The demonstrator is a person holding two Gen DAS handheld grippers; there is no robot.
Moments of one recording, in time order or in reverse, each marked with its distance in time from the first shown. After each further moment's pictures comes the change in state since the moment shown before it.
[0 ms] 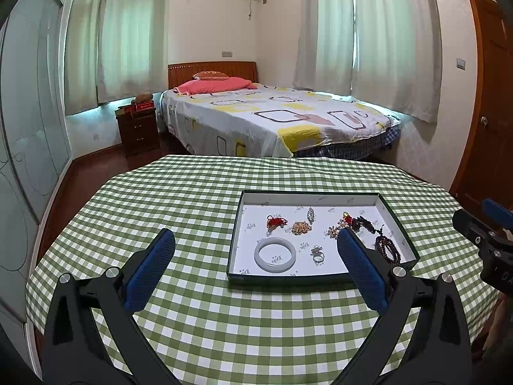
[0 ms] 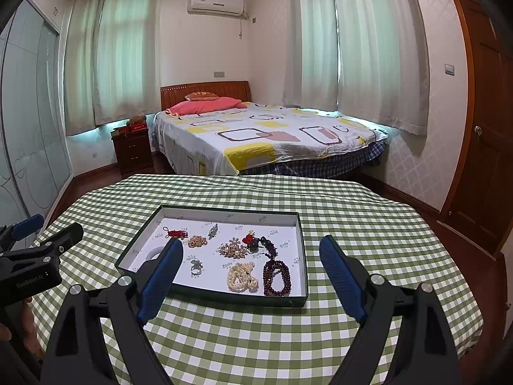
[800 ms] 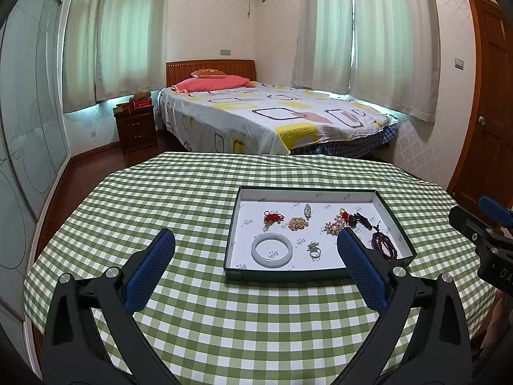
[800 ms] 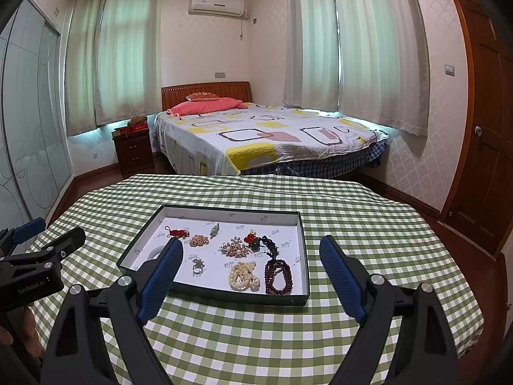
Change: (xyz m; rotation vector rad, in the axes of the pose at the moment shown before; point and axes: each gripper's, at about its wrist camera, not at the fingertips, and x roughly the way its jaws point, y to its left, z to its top) left arm -0.002 0.000 -0.003 -0.004 0.008 -0.013; right arm -0.002 0.002 -0.003 -0.001 0.000 0.003
